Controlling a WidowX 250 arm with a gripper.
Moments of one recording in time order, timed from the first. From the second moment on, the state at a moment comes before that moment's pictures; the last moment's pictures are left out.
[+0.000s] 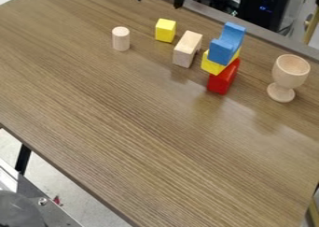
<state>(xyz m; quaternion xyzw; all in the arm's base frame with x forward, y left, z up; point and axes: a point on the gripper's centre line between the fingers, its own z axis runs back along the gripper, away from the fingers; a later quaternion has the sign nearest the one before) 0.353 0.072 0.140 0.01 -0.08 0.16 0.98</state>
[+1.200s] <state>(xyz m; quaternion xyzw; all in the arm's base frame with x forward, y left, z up) 0.331 0.002 0.161 -0.02 -0.10 0.03 0.99</state>
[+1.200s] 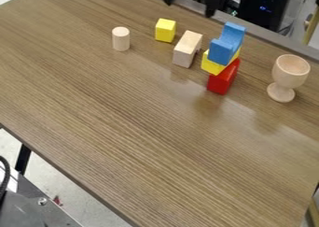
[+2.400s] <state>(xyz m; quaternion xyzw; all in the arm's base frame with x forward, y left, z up) 0.355 -0.028 0.105 -0.02 -0.04 0.01 1.00</state>
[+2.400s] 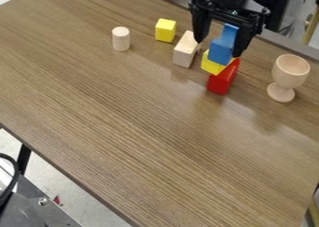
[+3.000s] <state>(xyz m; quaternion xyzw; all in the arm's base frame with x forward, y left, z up) 0.349 -0.031 0.100 -0.03 -0.05 0.02 1.00</state>
